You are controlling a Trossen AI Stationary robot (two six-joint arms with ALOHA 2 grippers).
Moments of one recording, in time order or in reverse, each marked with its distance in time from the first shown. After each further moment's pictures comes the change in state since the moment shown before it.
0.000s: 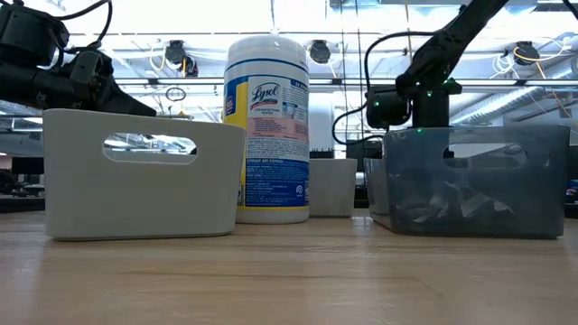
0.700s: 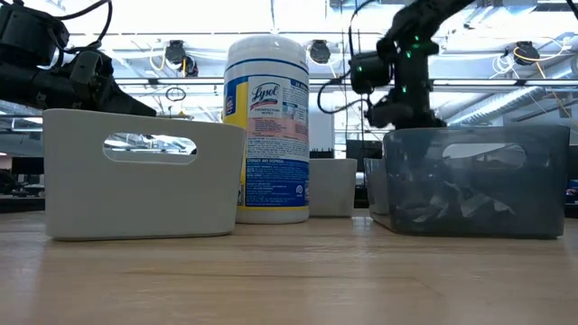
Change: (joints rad) left arm 0.000 0.000 0.000 0.000 0.000 0.000; right arm 0.000 -0.010 0.317 -0.359 0.001 -0.162
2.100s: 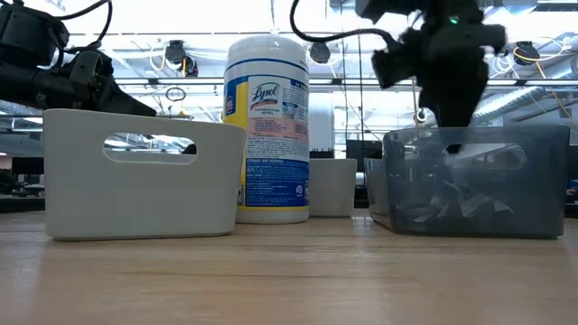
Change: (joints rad) left arm 0.000 0.000 0.000 0.000 0.000 0.000; right arm 0.655 -0.002 0.044 -0.058 -0.012 0.169
